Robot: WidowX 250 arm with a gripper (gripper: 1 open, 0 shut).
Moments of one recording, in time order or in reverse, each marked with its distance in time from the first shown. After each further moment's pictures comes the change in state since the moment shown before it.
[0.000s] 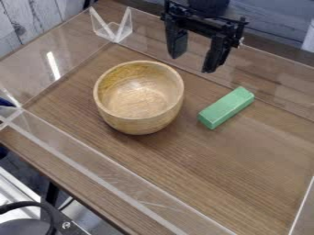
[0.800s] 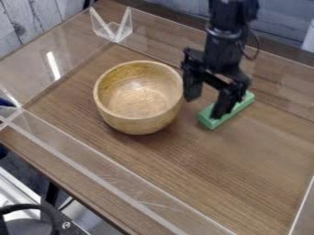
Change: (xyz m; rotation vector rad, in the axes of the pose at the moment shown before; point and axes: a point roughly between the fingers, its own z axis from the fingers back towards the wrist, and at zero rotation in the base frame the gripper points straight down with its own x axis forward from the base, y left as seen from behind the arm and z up) arm 0.012 -0.033 -0.079 0.002 0.067 -0.231
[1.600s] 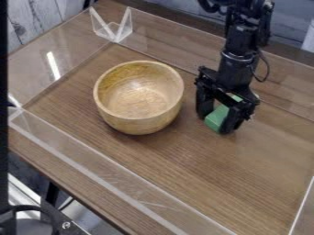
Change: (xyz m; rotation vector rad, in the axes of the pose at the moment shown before) arm 0.026 -0.001 -0.031 0.007 0.021 -0.046
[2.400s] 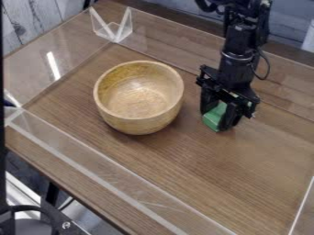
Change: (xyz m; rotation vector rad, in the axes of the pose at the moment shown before) arm 0.008 -0.001 0.000 -0.012 -0.076 -0.041
